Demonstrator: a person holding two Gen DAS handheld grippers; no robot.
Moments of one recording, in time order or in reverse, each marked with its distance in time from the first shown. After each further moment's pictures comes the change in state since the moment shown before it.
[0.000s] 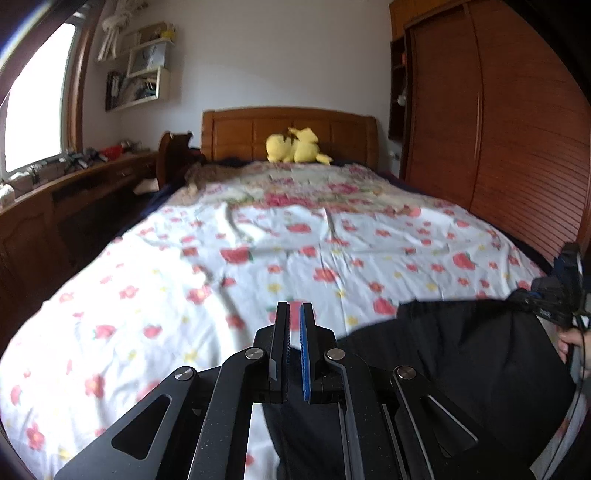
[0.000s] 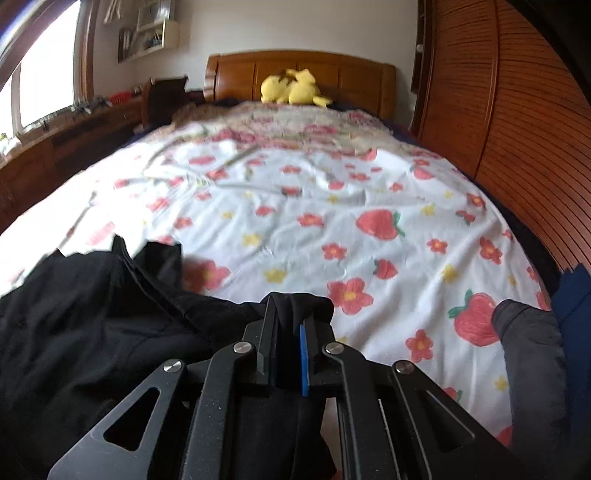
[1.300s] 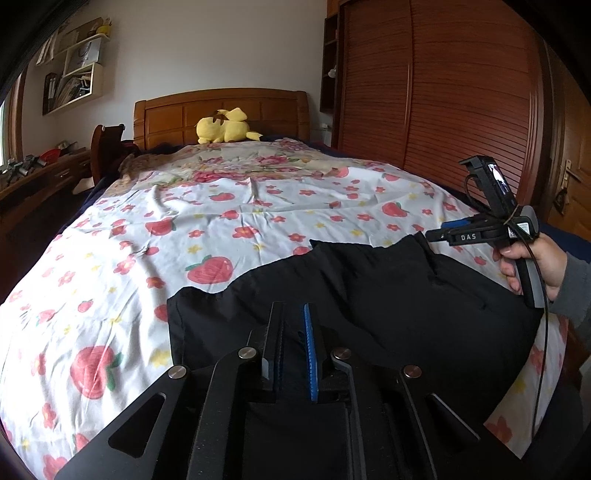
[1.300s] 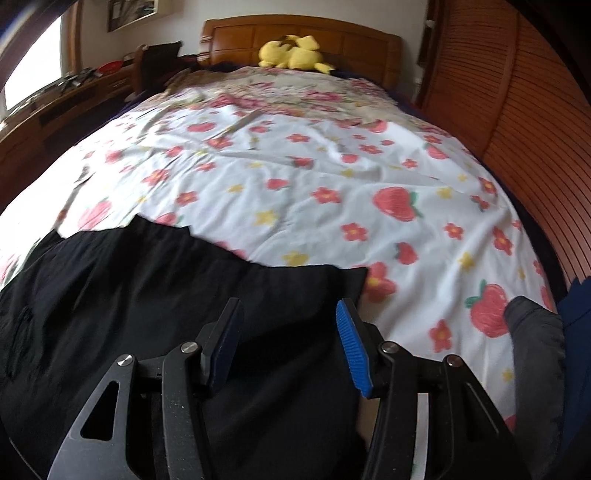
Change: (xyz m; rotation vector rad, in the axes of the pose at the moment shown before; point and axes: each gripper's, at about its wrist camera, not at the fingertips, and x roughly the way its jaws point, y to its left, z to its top) left arm -0.003 -0.015 -0.027 0.116 0.073 -0.211; right arm 0.016 0.035 0.021 -0.017 0.149 -0.013
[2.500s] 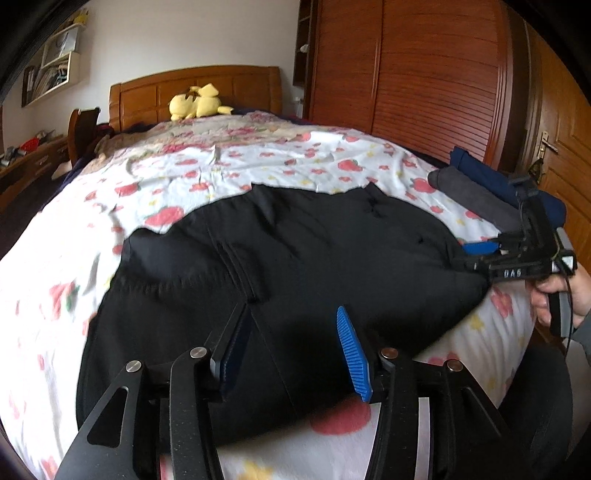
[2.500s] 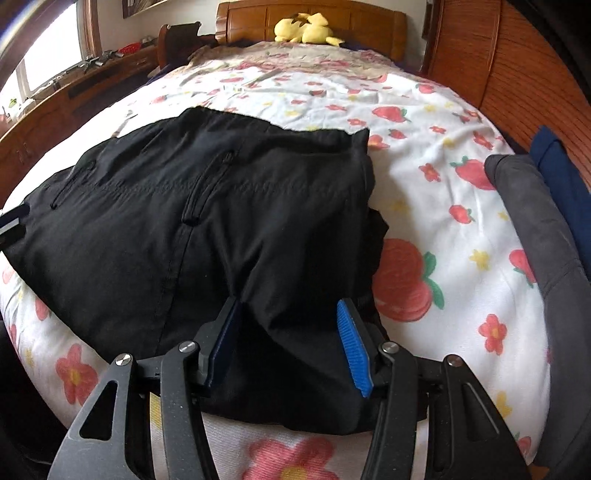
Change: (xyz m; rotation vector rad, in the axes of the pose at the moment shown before) left arm -0.030 -0.055 -0.051 0.019 0.107 -0.066; right arm -0.077 0.005 -0.161 0.015 0.071 0.062
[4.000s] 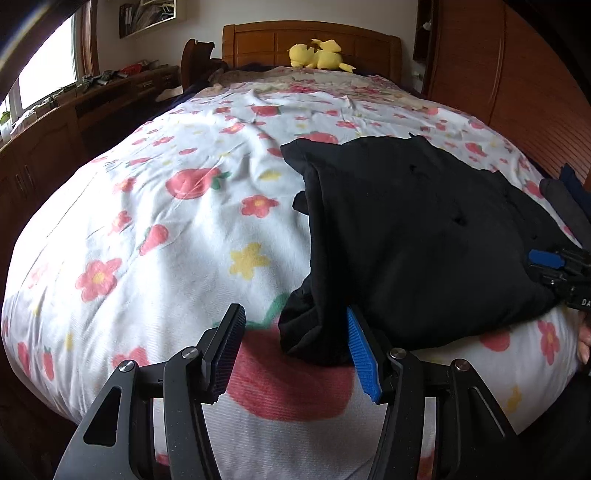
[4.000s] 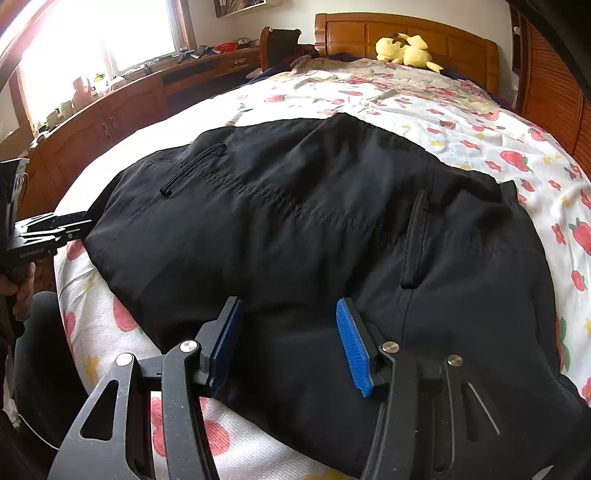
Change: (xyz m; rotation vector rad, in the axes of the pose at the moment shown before) left arm -0.036 0.068 -0.050 -0.258 0.154 0.344; right arm 0.022 0.096 0.004 -0.180 -0.077 0.322
